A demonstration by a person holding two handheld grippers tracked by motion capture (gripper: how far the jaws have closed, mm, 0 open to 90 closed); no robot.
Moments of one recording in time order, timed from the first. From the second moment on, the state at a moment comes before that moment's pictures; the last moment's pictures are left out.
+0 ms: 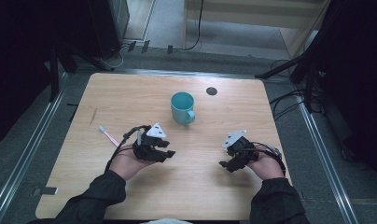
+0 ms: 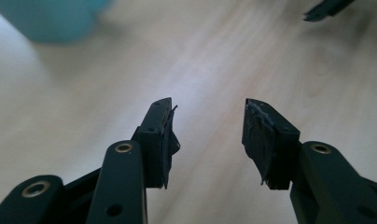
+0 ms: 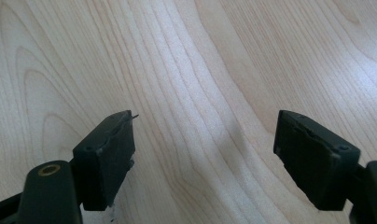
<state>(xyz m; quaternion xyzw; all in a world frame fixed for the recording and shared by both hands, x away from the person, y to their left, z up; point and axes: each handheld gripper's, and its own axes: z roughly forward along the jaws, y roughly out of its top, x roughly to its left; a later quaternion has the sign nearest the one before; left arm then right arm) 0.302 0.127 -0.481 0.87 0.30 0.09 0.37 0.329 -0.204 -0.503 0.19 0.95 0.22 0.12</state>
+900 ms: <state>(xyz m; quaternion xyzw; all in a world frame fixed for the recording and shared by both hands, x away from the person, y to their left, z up) 0.330 0.170 -0.476 0.85 0.42 0.03 0.33 0.328 -0.202 -0.503 0.19 0.95 0.21 0.11</state>
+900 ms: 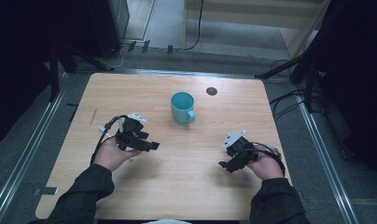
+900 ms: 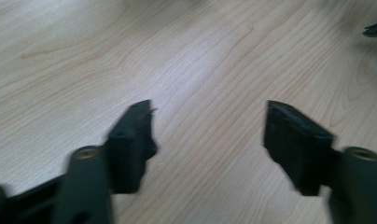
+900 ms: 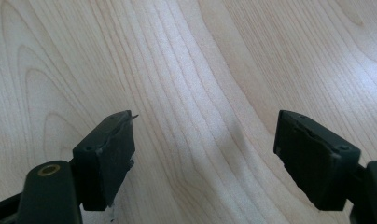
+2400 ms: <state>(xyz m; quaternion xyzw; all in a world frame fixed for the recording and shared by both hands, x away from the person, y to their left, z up) 0.338 0.203 -0.484 0.84 0.49 0.00 0.22 0.328 -0.202 -0.502 0.18 0.95 0.23 0.11</state>
